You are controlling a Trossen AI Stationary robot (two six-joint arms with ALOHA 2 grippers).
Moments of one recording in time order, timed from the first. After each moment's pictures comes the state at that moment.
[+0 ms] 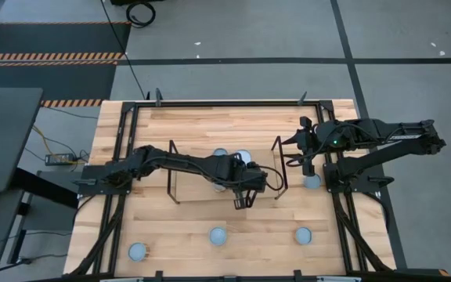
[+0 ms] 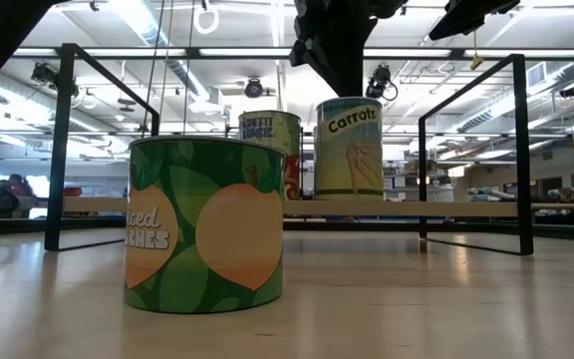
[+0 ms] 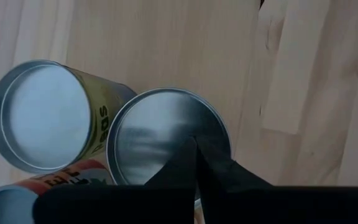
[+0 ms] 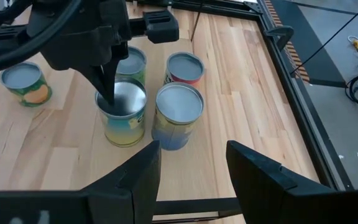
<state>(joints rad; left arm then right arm) -0.18 2.27 2.27 -1.22 -0.26 -0.31 0.08 0.85 0.99 -0.76 0.21 -0.07</state>
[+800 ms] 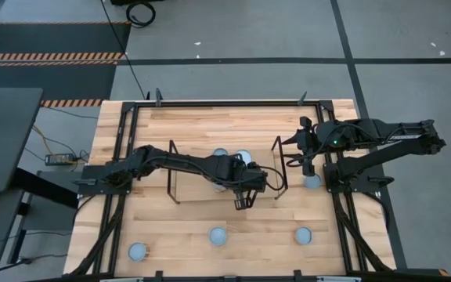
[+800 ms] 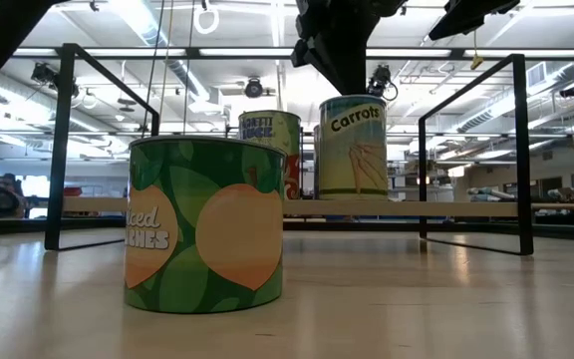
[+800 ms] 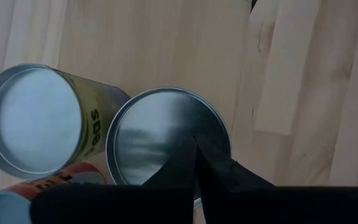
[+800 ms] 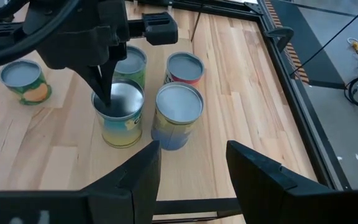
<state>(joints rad) -0.18 2.27 2.27 -1.20 -0.24 -0.30 0.09 0.85 0.99 -0.76 0.21 -0.08</state>
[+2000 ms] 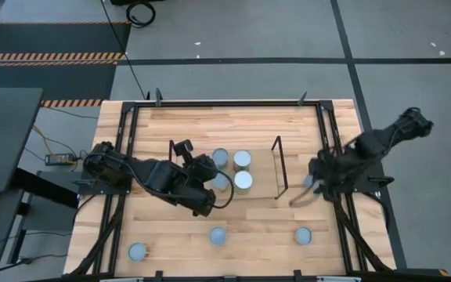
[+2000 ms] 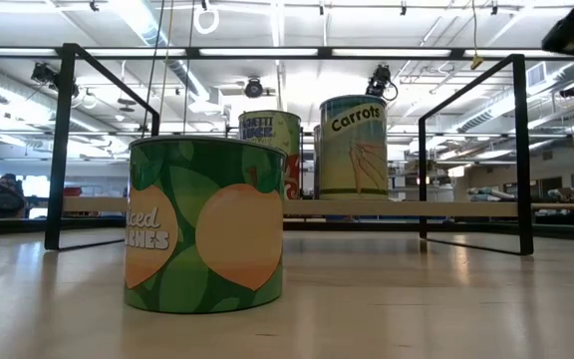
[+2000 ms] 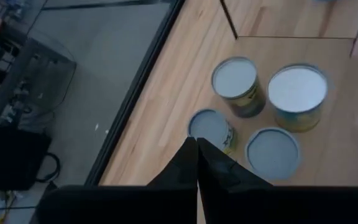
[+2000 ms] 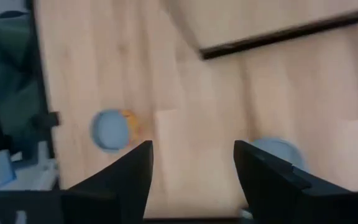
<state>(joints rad) -0.41 1.87 2.13 -1.55 -0.86 -0.59 0.51 0.90 0.99 -1.24 0.01 0.69</state>
